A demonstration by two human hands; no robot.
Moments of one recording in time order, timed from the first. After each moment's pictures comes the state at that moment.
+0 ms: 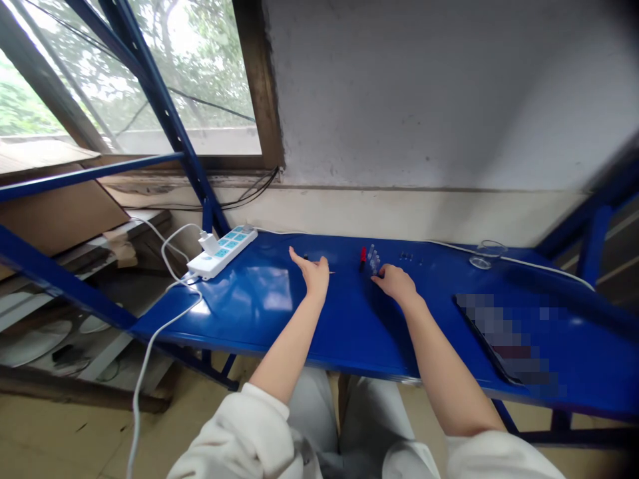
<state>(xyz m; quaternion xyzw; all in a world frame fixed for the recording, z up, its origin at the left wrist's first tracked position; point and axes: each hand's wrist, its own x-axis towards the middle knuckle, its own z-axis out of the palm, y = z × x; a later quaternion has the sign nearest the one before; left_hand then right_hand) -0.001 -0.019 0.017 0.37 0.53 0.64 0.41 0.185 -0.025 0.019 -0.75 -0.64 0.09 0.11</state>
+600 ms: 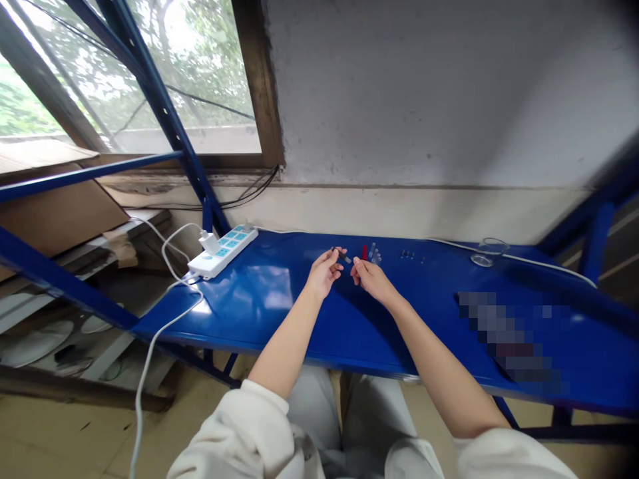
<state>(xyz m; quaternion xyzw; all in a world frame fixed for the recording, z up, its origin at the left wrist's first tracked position) -0.003 -0.016 0.024 0.35 0.32 0.56 0.68 0.137 -0.039 0.027 -0.53 -0.69 0.30 0.38</state>
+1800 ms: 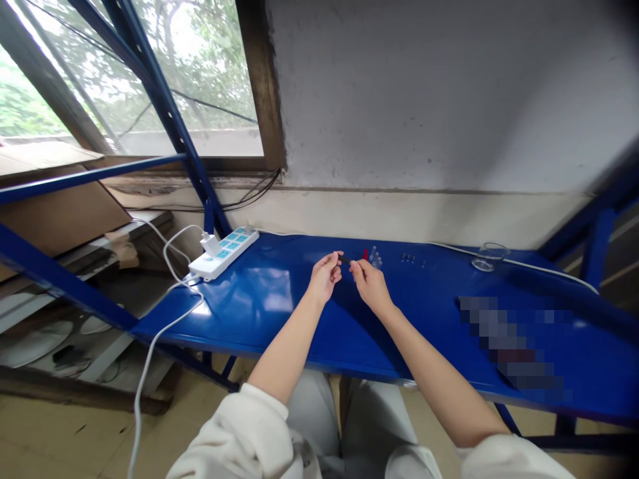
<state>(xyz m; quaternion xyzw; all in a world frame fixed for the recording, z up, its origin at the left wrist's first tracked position) 0.000 -0.018 0.022 0.35 0.27 0.60 0.67 0.123 -0.053 0.031 -0.54 -0.71 0.15 0.43</state>
